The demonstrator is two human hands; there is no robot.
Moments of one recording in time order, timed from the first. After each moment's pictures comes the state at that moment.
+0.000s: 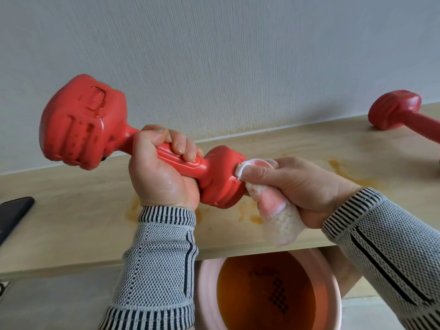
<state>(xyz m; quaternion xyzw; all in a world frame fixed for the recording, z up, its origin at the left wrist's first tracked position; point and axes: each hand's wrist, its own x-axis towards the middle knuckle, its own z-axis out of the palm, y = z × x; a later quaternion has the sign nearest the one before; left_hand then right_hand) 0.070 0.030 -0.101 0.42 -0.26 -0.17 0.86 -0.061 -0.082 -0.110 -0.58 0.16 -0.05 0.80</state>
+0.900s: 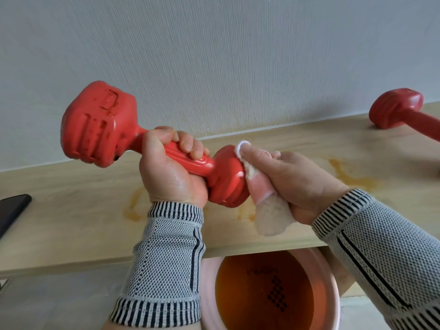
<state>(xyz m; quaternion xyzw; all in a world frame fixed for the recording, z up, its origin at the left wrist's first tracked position) 0.050 0.013 -0.097 0.35 -0.14 -0.13 0.92 -0.048 -0.084 -0.118 -0.62 0.19 -0.13 0.75</state>
